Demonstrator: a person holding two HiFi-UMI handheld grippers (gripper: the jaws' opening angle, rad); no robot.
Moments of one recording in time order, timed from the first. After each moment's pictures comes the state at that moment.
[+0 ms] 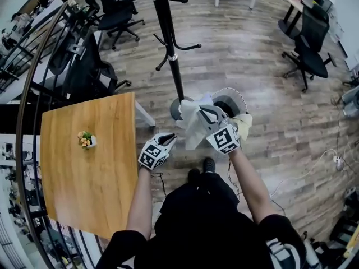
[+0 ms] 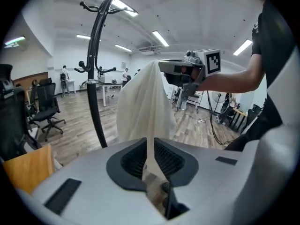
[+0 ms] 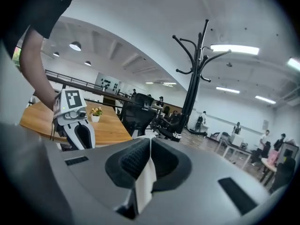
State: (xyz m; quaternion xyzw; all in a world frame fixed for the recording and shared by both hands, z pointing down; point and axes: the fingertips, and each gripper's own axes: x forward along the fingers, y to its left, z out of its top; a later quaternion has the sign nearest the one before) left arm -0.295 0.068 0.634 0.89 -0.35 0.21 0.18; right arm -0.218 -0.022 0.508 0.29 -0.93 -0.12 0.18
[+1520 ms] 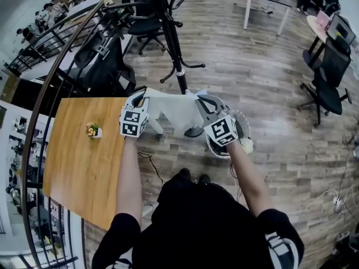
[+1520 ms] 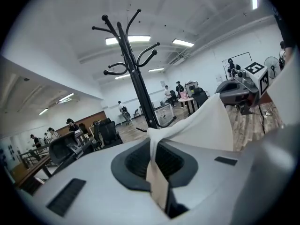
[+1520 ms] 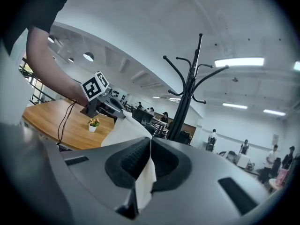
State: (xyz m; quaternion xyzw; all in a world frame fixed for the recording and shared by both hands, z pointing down) left arm -0.402 -0.079 0.416 0.74 -0.64 0.20 -0.02; right arm -0.205 -0.092 0.409 0.23 -0.95 -0.19 0.11
